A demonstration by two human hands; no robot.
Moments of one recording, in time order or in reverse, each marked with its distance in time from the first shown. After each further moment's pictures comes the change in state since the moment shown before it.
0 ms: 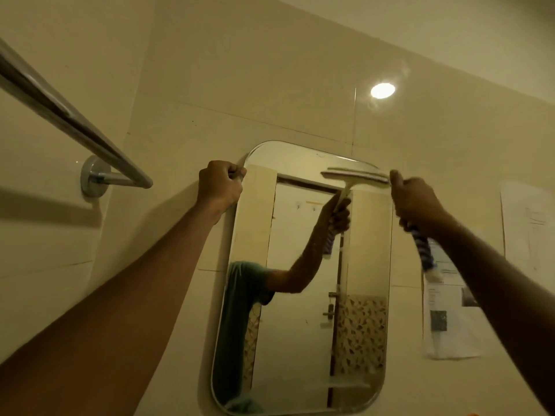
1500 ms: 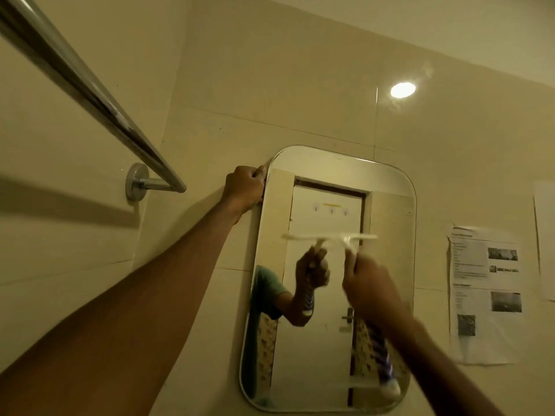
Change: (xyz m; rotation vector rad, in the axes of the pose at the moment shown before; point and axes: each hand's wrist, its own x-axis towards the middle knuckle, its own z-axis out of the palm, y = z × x) left_hand 0.005 0.002 -0.013 -0.106 -0.182 -0.094; right_hand -0.128 0.012 0.102 -0.013 -0.186 -0.186
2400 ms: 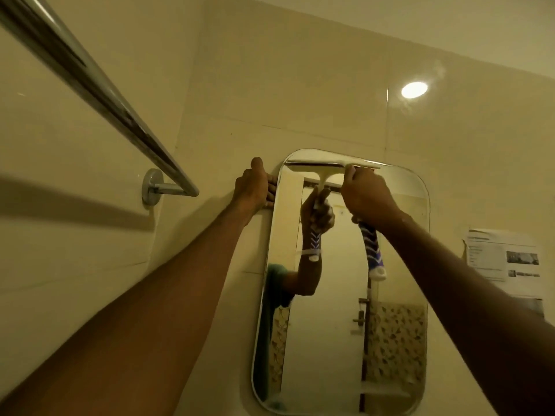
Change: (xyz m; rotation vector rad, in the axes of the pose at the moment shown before) left_hand 0.002 0.007 0.000 -0.318 -0.026 -0.172; right_hand 0.105 -0.089 -0.046 -0.079 0.113 -0.116
